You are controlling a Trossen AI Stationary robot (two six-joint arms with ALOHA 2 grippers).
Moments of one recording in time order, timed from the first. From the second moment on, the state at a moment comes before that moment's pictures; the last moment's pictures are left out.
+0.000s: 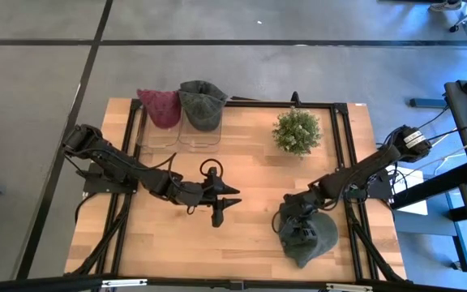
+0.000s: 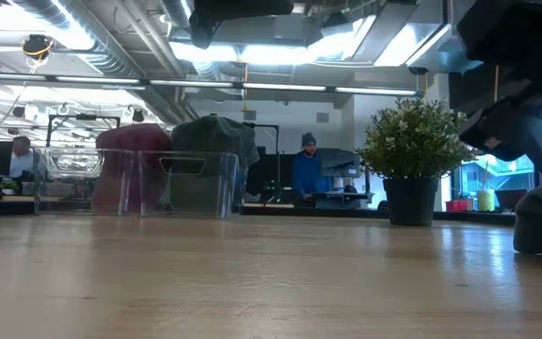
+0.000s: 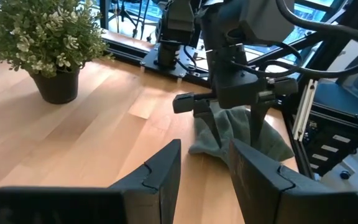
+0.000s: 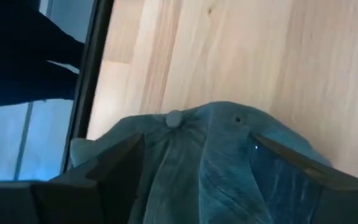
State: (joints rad) left arm -0.39 1.52 0.96 0.22 -0.48 -0.44; right arm 0.46 1.42 0.70 -0.24 -0.28 0.43
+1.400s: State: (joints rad) left arm -0.39 1.52 0.96 0.20 -0.53 -0.45; right arm 0.52 1.52 0.70 -0.24 -0.09 0.31
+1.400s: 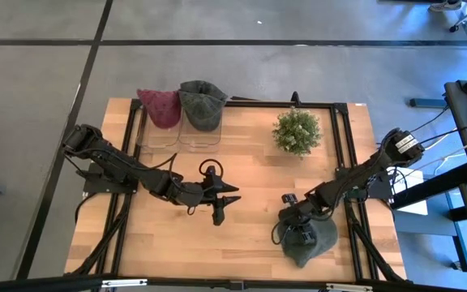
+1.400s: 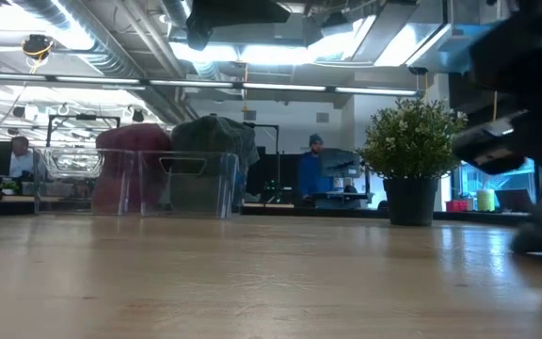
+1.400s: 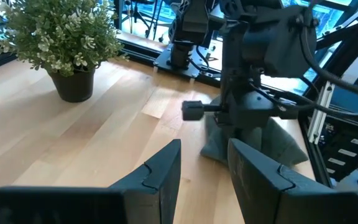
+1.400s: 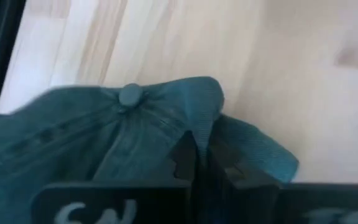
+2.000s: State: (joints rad) left arm -0.39 1.48 0.96 0.23 -0.78 -0.45; right arm 0.25 1.24 0.98 -0.42 0.30 0.26
